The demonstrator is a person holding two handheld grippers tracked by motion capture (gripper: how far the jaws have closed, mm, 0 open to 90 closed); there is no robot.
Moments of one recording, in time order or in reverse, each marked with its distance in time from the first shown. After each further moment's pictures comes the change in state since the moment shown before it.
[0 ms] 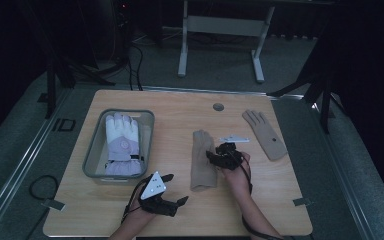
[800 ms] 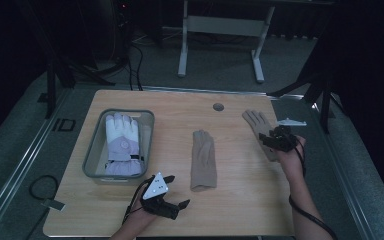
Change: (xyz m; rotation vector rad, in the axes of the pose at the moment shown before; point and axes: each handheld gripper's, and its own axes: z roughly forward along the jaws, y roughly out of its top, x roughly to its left) left arm -0.002 -0.001 0.004 0.018 -0.030 -0.008; right arm -0.168 0.017 -0.058 -0.035 -0.214 0.013
